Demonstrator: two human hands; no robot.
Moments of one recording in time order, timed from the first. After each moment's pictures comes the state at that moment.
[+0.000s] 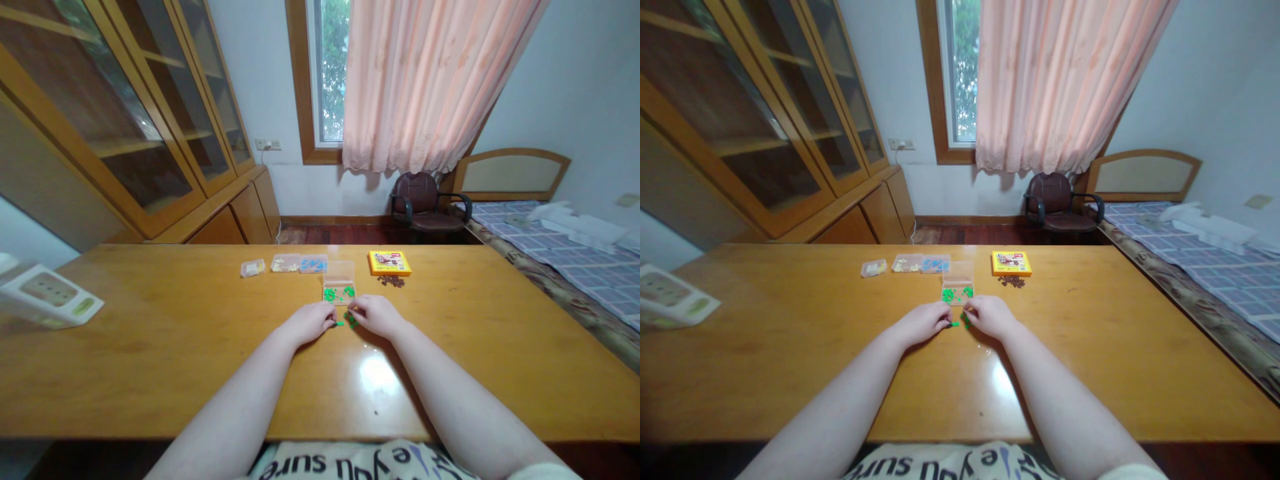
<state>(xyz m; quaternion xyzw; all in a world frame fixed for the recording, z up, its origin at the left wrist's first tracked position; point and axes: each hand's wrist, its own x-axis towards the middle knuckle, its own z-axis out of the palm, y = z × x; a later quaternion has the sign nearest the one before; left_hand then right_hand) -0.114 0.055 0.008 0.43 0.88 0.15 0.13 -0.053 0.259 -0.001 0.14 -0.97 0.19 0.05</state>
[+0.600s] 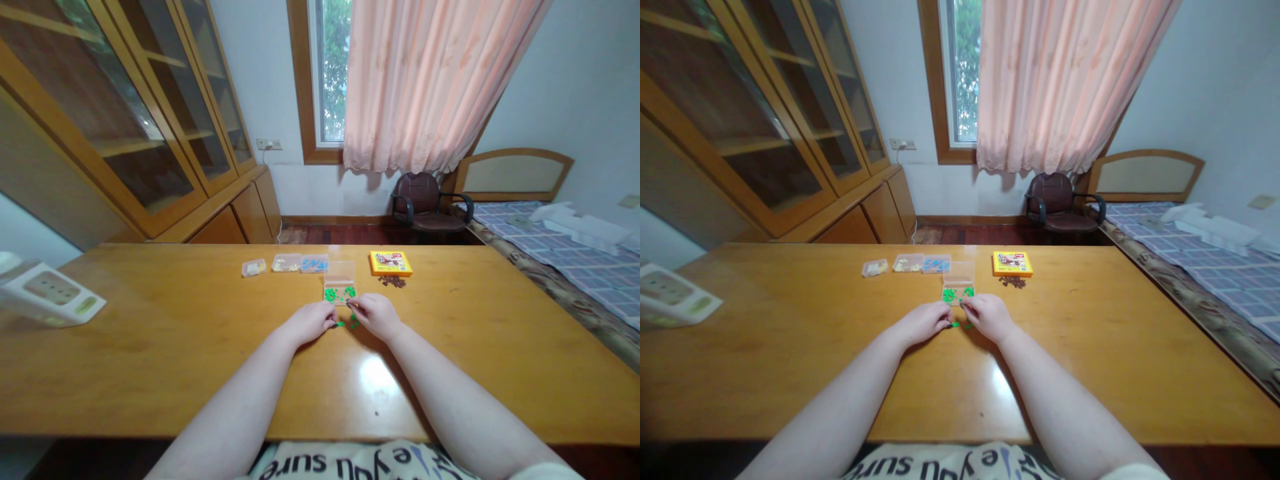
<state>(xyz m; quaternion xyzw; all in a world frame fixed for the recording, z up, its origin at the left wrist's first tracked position) -0.115 0.054 0.005 0.43 0.88 0.18 0.13 -0.051 0.254 -0.007 0.15 -0.94 0.23 0.20</state>
